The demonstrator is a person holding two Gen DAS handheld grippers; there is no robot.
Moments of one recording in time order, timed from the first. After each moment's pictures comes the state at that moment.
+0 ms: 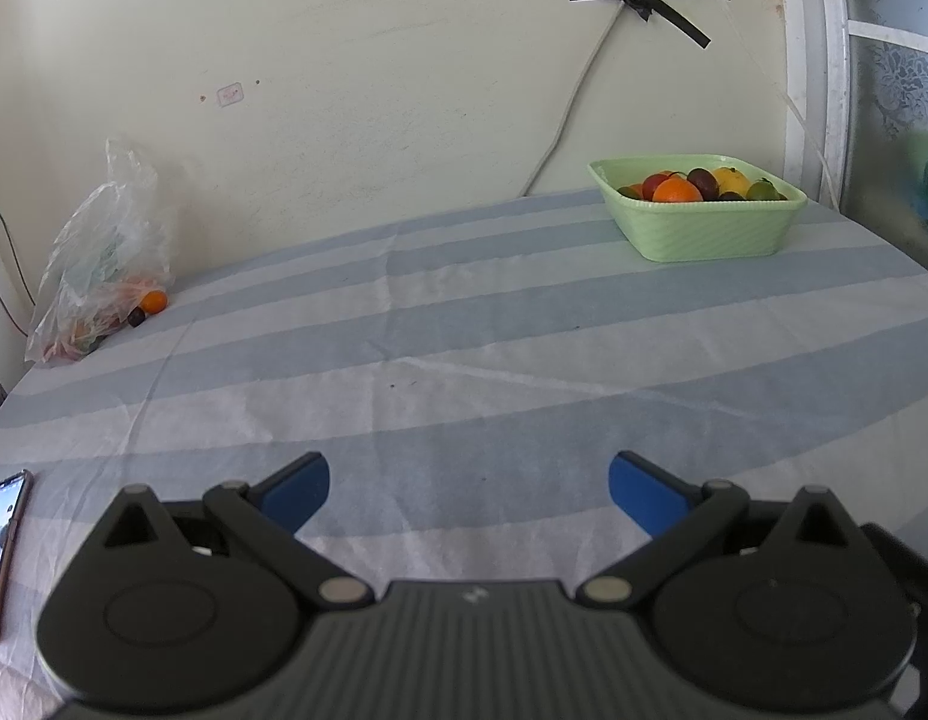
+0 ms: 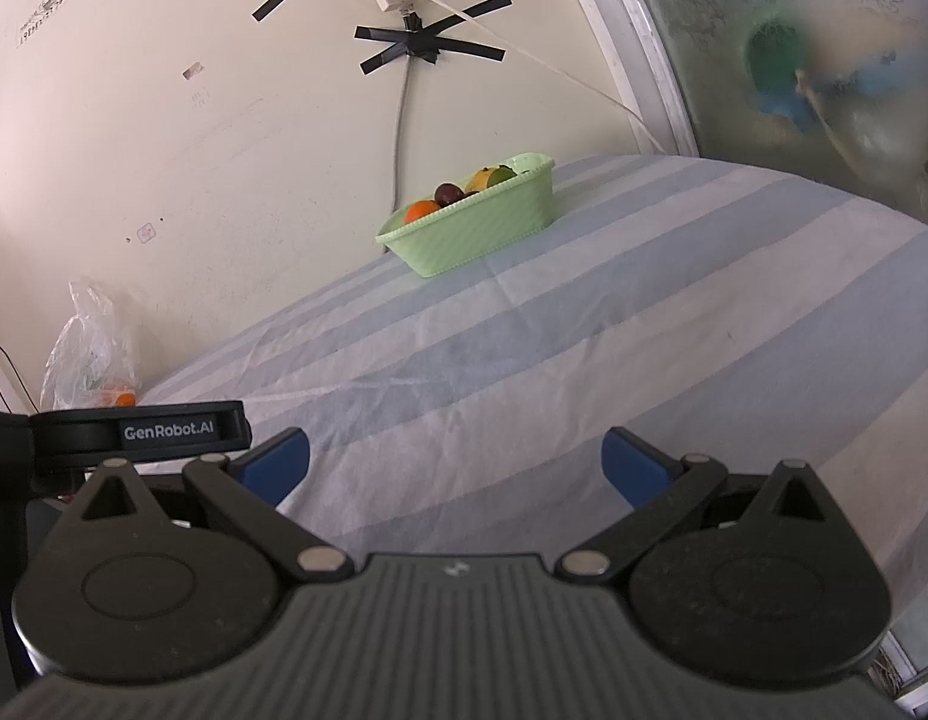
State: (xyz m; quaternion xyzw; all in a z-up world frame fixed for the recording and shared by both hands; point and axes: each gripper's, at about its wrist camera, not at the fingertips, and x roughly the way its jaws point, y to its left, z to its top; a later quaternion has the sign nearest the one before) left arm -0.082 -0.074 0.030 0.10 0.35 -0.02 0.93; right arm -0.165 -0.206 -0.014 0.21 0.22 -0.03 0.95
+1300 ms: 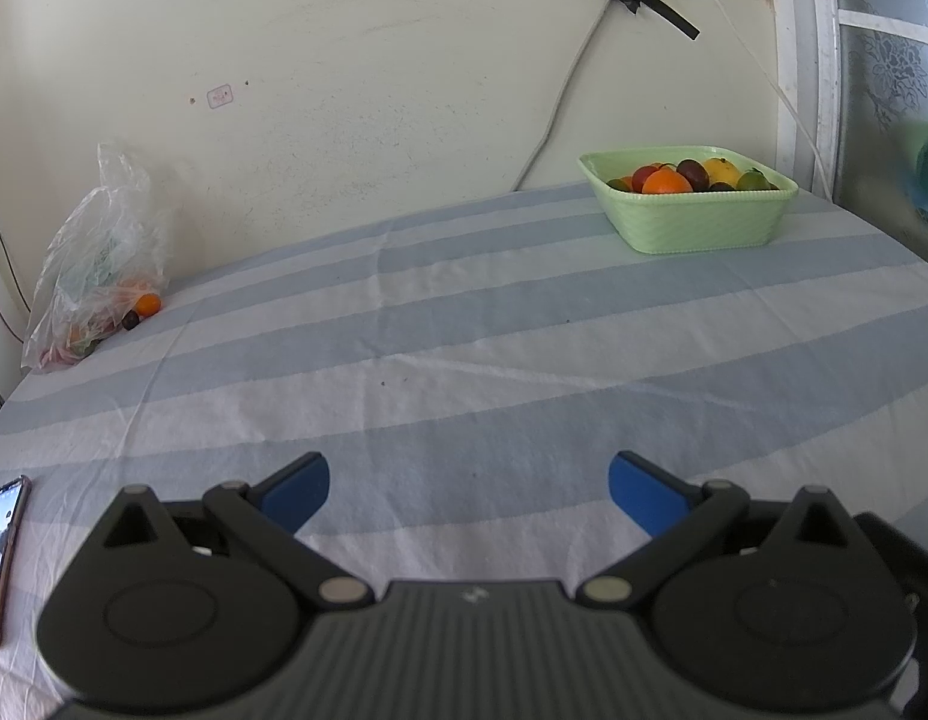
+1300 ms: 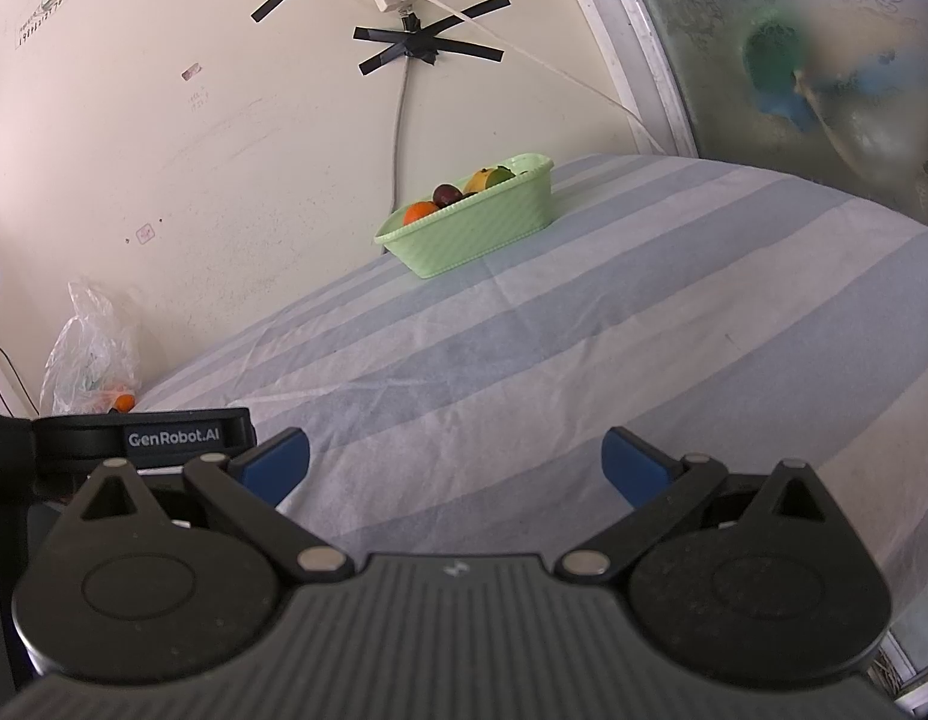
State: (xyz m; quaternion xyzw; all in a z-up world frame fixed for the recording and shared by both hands) left arm -0.083 -0.079 0.029 0.11 0.36 -0.02 0.93; right arm -0.165 -0.207 -0.014 0.21 0.22 -0.02 0.95
